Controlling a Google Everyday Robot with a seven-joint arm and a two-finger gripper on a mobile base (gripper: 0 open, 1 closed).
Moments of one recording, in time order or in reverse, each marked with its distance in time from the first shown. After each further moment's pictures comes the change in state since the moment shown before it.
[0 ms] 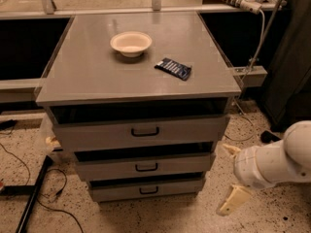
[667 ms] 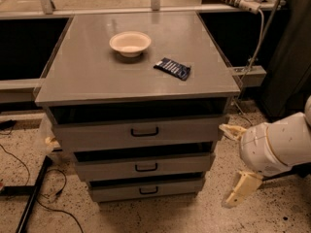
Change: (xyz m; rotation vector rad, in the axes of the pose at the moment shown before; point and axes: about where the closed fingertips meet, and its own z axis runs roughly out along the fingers) arm -0.066 0.003 -0.077 0.008 -0.005 -0.087
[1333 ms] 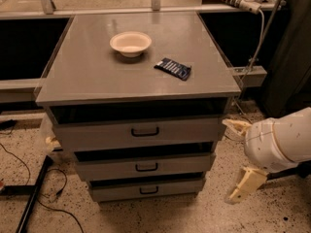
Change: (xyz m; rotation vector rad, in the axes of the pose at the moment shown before) arm -0.006 -0.006 -0.014 0.028 -0.006 -0.017
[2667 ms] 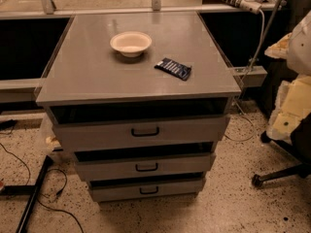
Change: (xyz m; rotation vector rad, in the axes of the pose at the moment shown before) arm -0.051 -0.077 -0.159 0.053 0.327 0.084
